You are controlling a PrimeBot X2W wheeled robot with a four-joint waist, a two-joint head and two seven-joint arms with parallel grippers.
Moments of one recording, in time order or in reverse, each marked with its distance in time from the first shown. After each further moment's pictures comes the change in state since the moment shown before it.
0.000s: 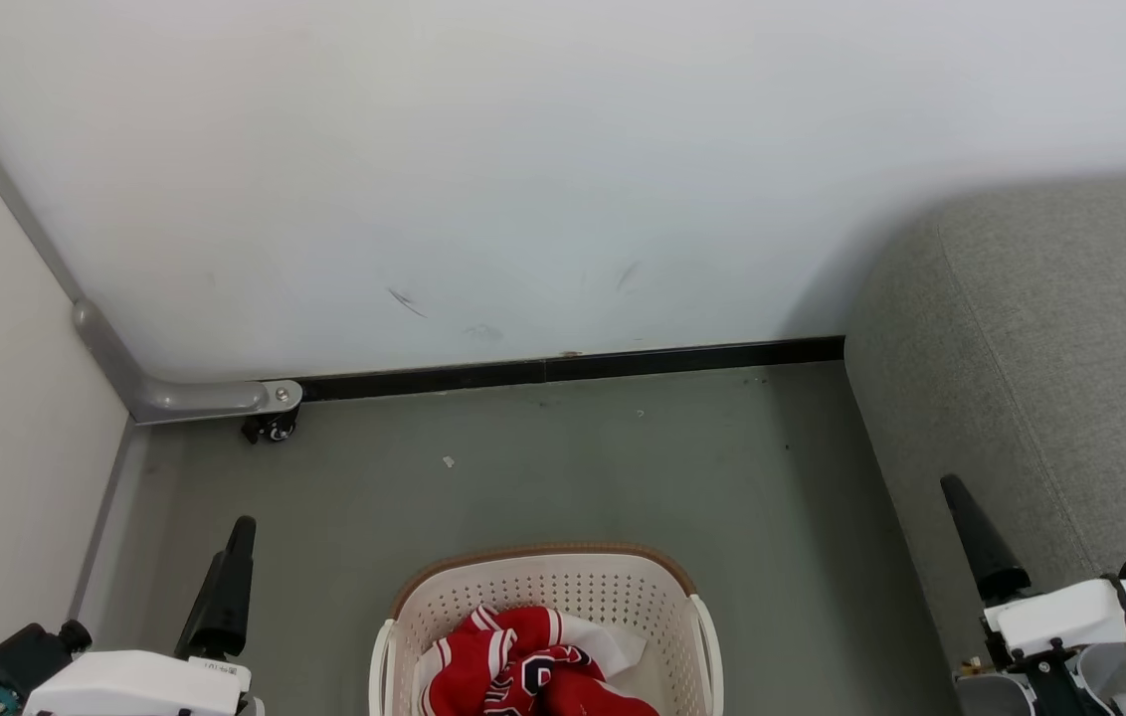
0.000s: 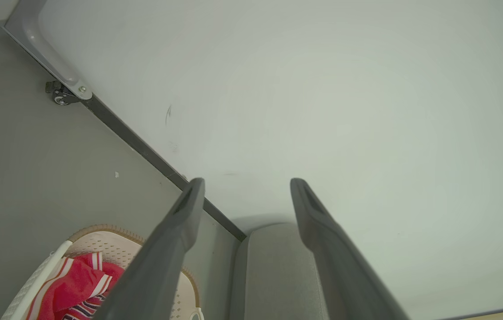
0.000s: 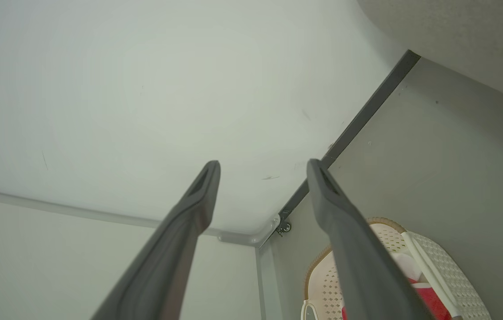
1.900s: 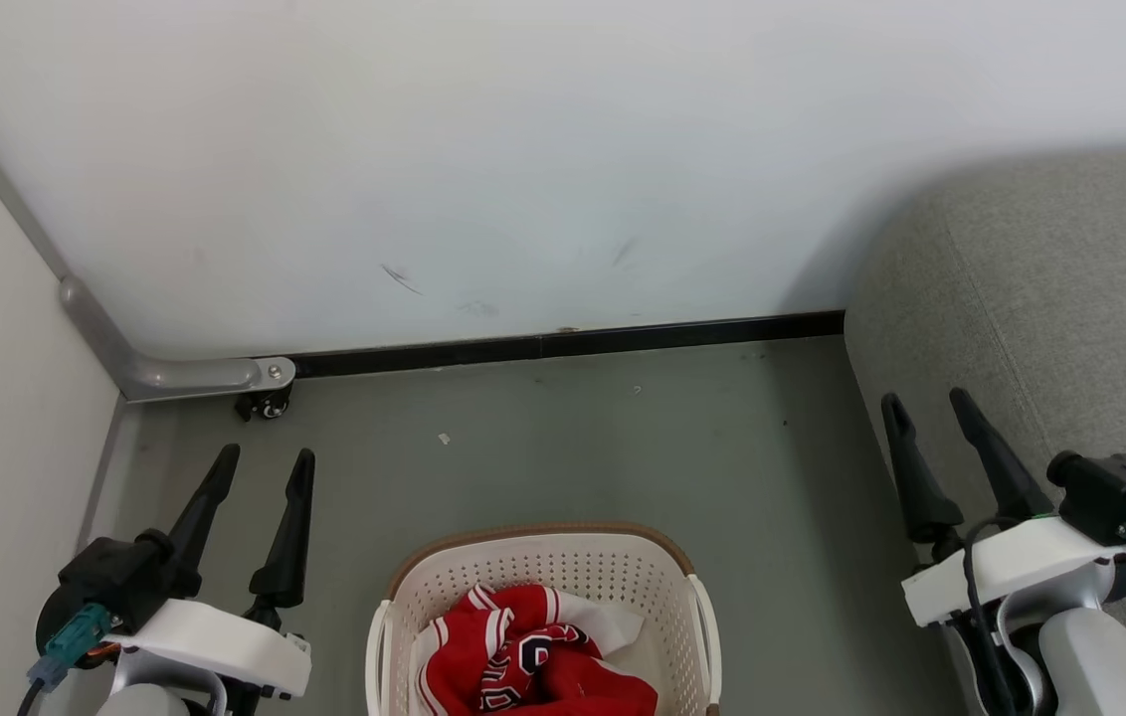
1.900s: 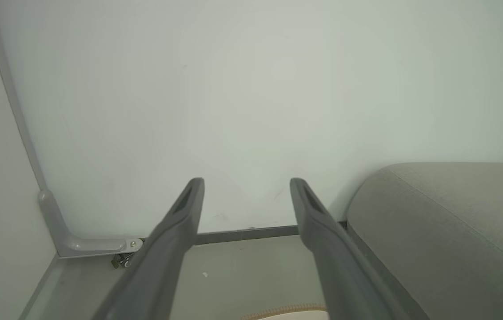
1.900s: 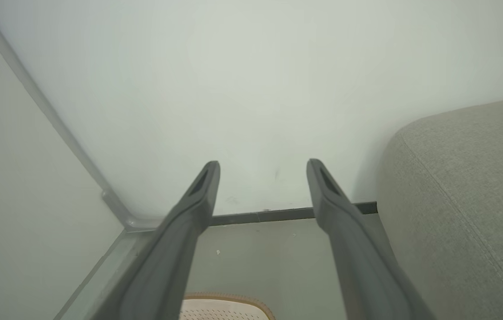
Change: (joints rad) left arm -0.090 0.010 -0.025 -0.028 0.883 0.000 -0.195; right arm -0.074 0.021 0.030 -0.099 -0.895 0.001 -0.195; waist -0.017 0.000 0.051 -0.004
